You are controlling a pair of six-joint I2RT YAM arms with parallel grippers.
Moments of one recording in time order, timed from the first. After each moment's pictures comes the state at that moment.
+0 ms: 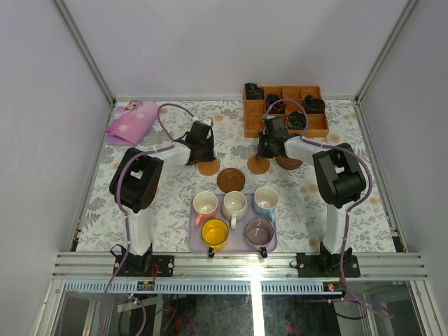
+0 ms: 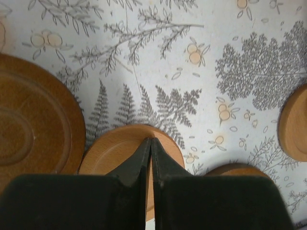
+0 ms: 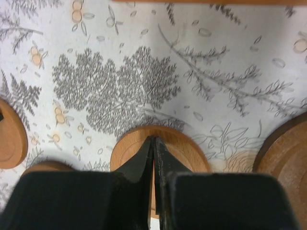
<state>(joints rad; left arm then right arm) -0.41 1.96 1.20 -0.11 0.03 -0.40 0.39 2.00 1.27 -0.18 -0.08 0.40</state>
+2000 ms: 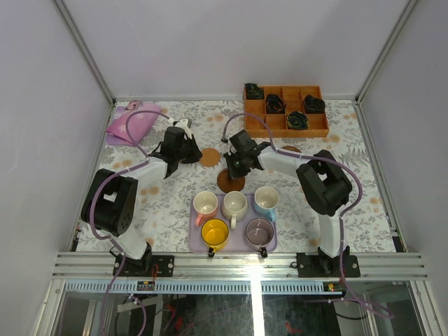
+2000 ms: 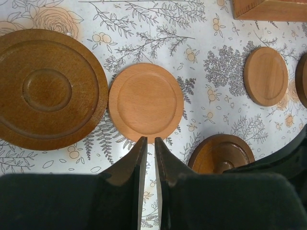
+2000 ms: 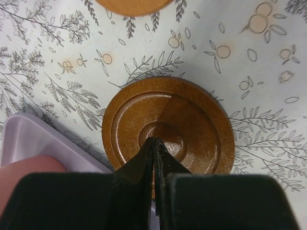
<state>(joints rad) -0.29 1.65 0.90 0.13 0.14 -0.41 0.68 2.00 1.35 -0.35 -0.21 0.28</state>
